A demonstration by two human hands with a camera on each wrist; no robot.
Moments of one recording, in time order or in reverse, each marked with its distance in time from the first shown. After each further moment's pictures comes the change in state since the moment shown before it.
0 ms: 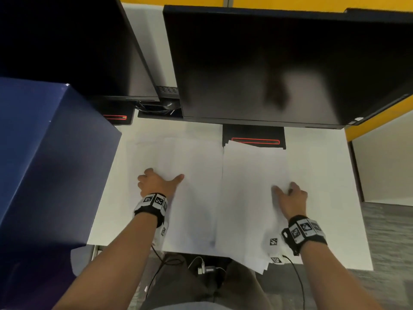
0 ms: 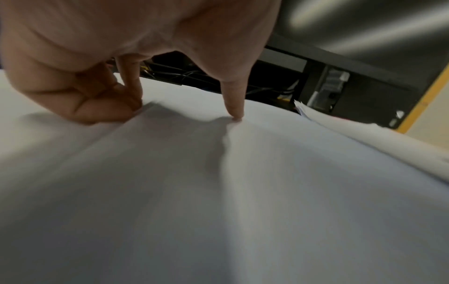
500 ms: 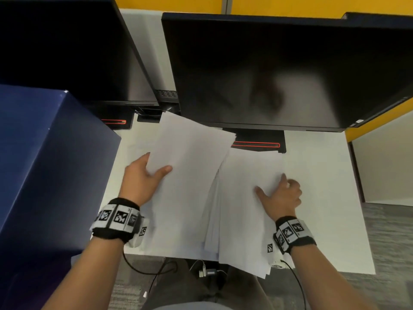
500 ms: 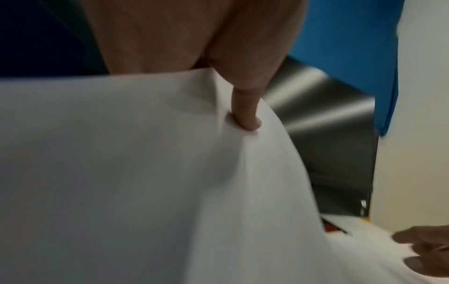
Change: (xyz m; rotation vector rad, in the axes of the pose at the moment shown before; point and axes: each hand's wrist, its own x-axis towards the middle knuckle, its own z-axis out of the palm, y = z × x) left_hand -0.029 0.023 -0.110 -0.287 -0.077 0.536; right_hand -0.025 -0.035 0.021 -0.362 0.124 -0.241
